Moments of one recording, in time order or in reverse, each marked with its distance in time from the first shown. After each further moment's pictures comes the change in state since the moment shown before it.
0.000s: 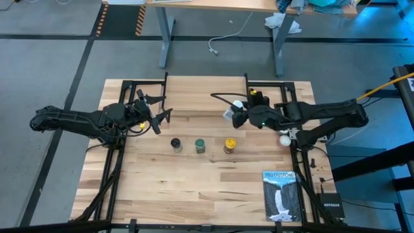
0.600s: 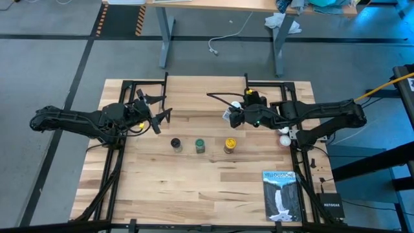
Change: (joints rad) left arm 0.000 0.000 0.000 0.014 0.000 -0.001; right arm -0.029 0.024 0.000 -0.002 -0.047 -0.003
